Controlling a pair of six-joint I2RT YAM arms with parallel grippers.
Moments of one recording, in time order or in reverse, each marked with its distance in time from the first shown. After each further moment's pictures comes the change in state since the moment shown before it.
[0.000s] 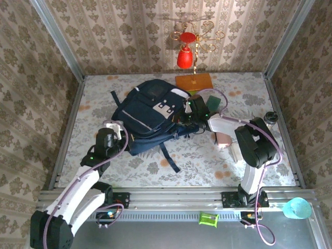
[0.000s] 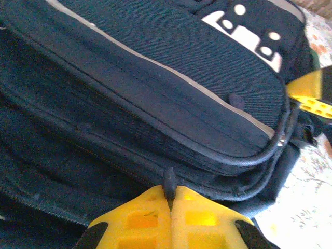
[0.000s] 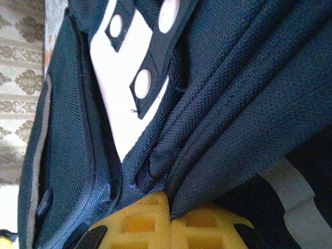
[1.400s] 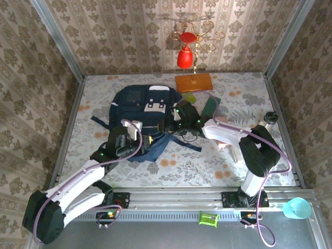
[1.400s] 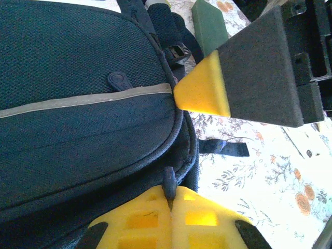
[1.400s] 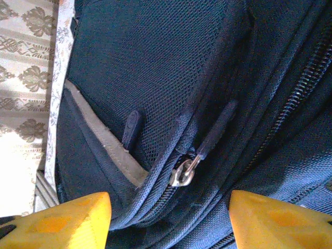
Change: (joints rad) left arm -0.243 0.151 0.030 0.193 0.095 -0.012; right arm 0.190 -0.108 0.003 -0.114 0.088 0.005
